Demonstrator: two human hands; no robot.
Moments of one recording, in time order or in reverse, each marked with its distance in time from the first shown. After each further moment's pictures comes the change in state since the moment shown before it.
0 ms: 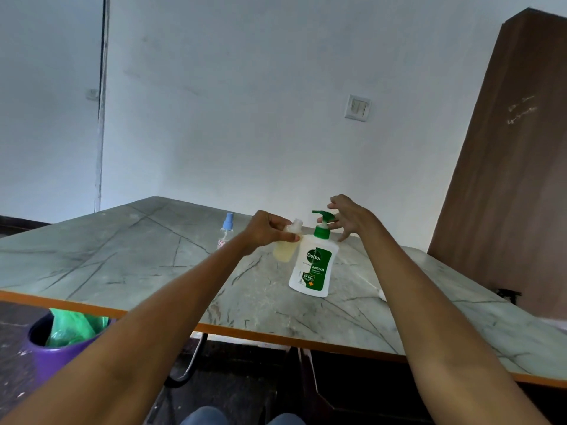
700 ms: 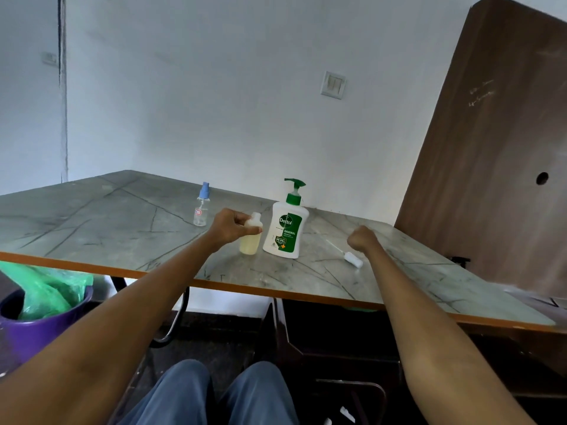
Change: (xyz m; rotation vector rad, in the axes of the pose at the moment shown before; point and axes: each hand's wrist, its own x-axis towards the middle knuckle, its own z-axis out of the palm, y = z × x) left_hand -0.051 -0.036 0.017 0.109 0.102 -0.024; right_hand -0.002 0.147 -0.074 -0.666 0.417 -0.014
